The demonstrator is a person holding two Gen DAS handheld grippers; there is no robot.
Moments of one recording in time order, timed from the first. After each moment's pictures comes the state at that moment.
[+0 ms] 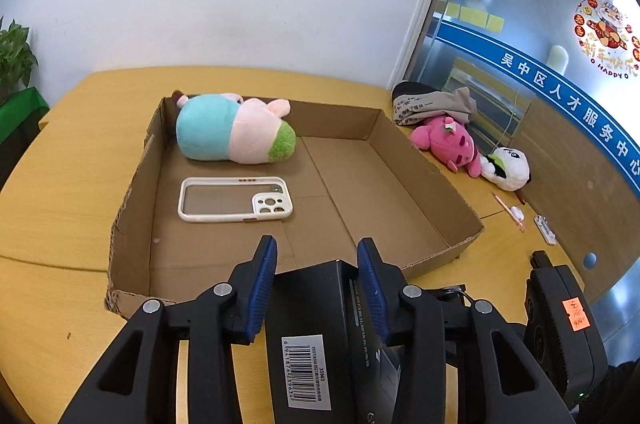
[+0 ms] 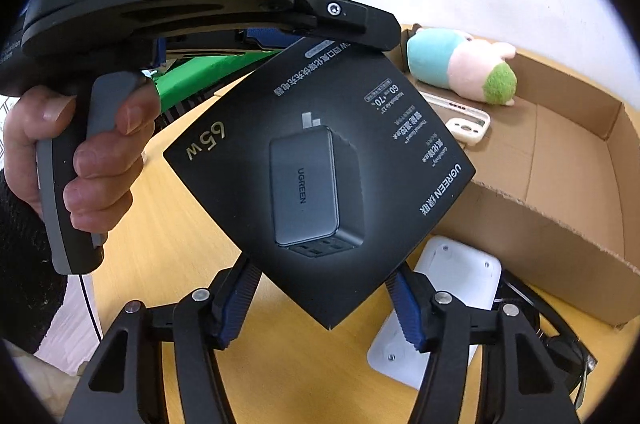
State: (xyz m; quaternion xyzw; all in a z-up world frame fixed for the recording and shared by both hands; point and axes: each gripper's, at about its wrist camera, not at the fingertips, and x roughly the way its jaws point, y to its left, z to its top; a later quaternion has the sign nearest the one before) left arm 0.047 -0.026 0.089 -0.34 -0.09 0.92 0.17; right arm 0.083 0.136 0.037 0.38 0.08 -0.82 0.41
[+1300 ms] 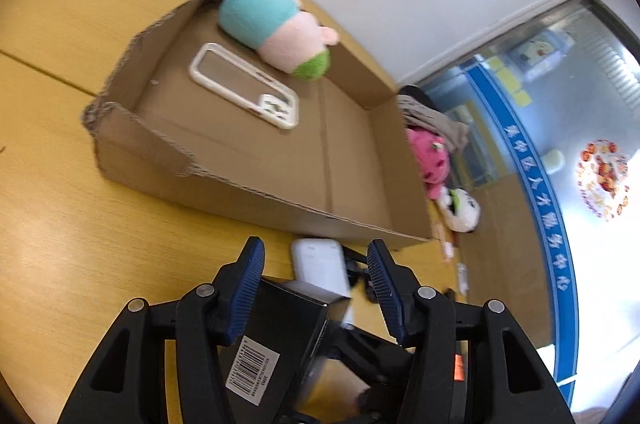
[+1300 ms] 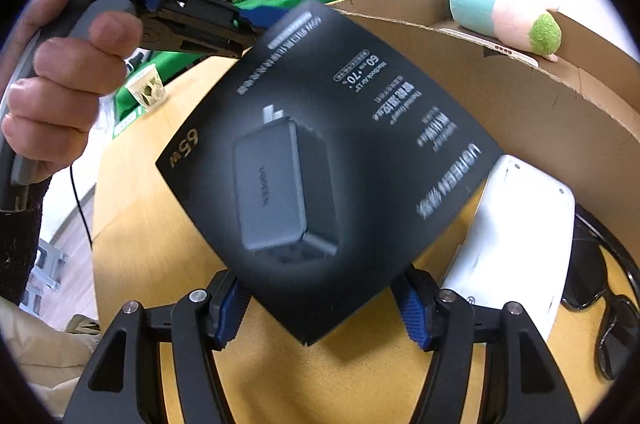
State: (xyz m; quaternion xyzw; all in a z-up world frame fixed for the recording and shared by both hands) left arm 0.064 -0.069 0.043 -0.44 -0.34 0.81 0.20; right arm 0.138 0.147 -0.005 0.42 0.10 -0.78 0.46
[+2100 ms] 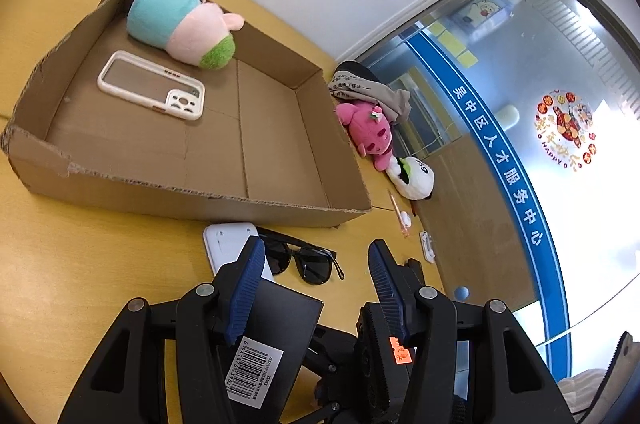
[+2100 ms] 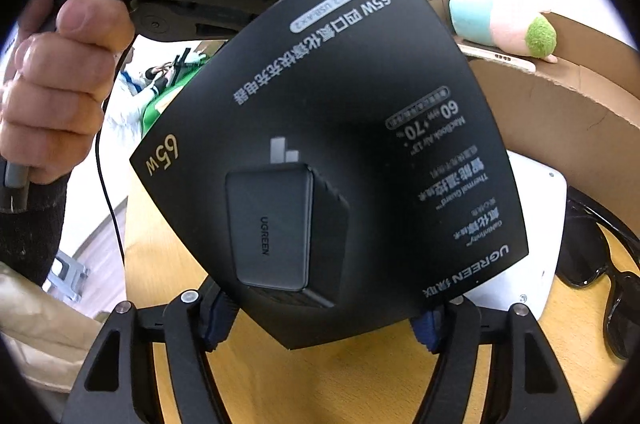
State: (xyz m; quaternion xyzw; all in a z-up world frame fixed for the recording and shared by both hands) left arm 0.067 -0.014 0.080 -0.42 -0.30 0.81 0.28; right arm 0.177 0.200 0.013 0.39 0.05 -0.78 0.49
